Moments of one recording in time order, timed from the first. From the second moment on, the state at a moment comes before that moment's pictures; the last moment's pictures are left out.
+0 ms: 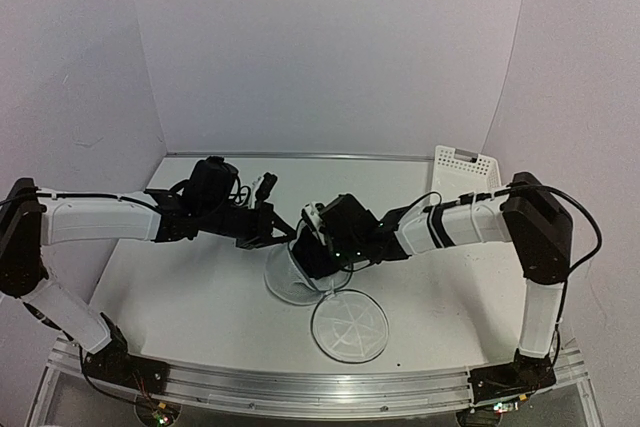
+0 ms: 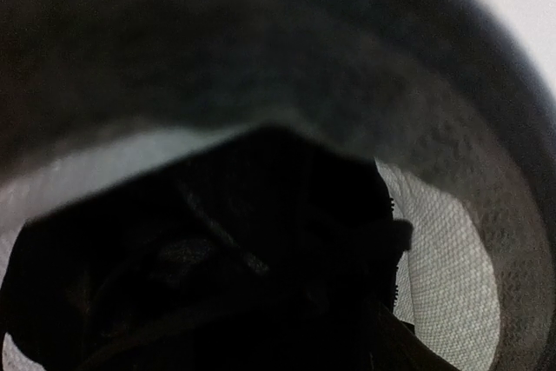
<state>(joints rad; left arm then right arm) -0.77 1.48 0.91 0.00 0.49 -0.76 0.97 1.95 1.21 -0.11 0.04 0.31</state>
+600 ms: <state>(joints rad) -0.77 1.49 0.88 0.00 0.44 -0.75 0.96 2.02 1.22 -0.05 0.05 0.28</state>
